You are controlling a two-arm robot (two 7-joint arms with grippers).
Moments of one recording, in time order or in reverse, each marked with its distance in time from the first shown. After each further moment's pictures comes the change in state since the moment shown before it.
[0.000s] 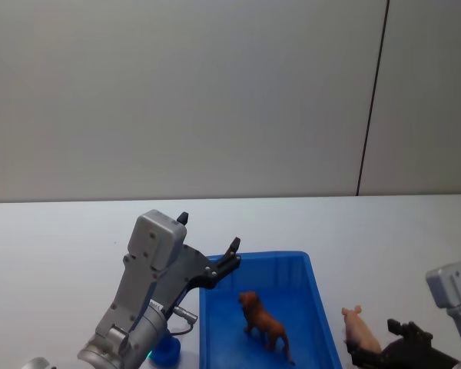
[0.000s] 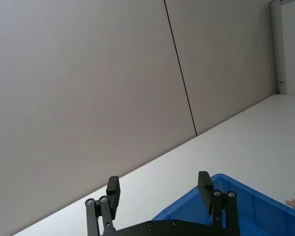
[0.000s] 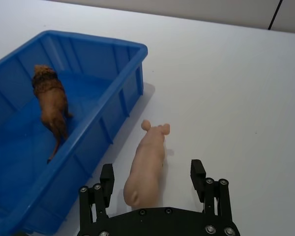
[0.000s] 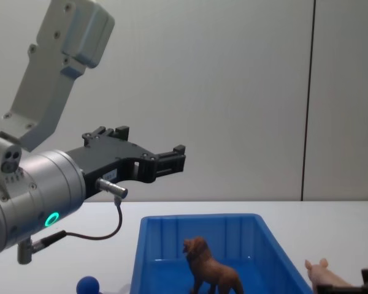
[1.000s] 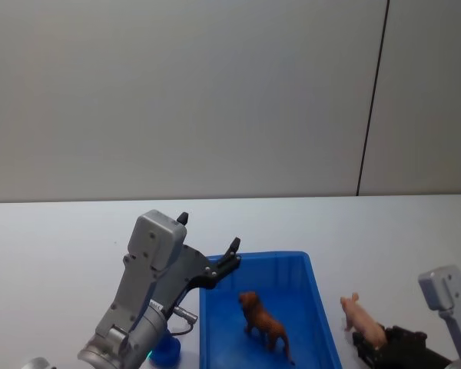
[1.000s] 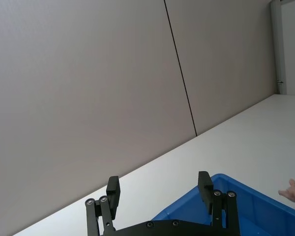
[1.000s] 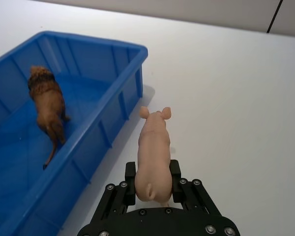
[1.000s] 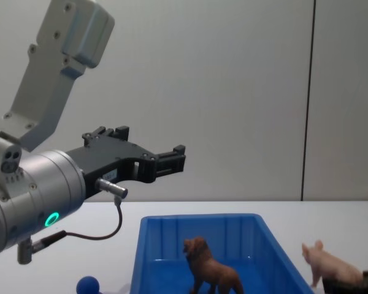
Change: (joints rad) left arm 0.000 0.000 0.000 0.000 0.000 0.000 0.000; right arm 0.011 -0.021 -0.016 0.030 -0.020 -0.033 -0.020
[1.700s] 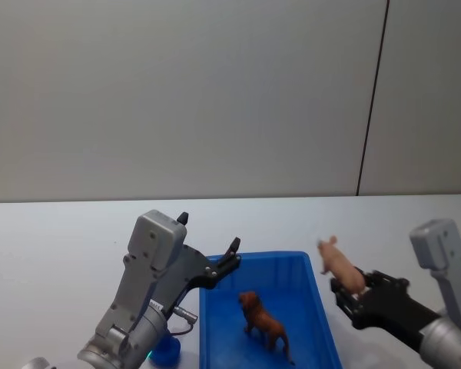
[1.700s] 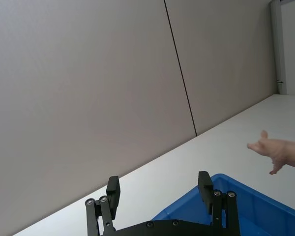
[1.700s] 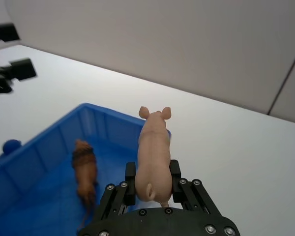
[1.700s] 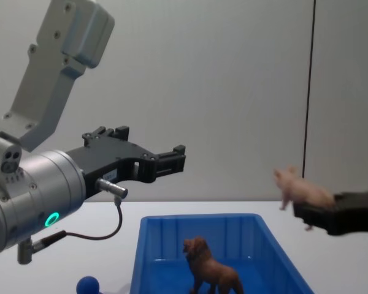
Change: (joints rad) left arm 0.000 0.000 0.000 0.000 0.000 0.000 0.000; right arm 0.046 -0.022 -0.009 -0.102 -0.051 -0.069 0.024
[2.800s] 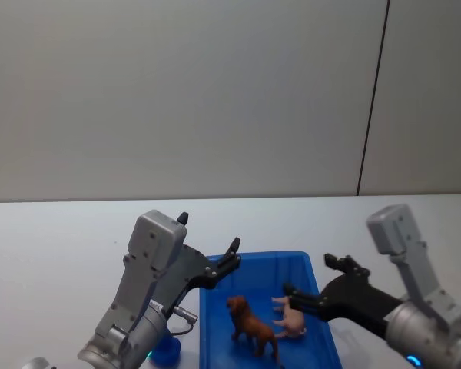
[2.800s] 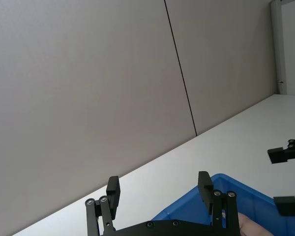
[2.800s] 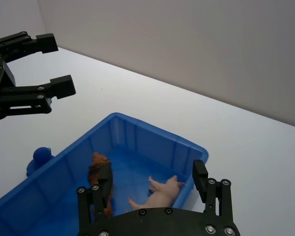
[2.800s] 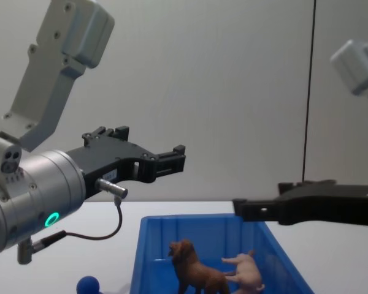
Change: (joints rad) left arm 0.000 0.000 0.000 0.000 0.000 0.000 0.000; right arm 0.097 -0.075 -0.049 0.067 -0.048 0.047 0.085
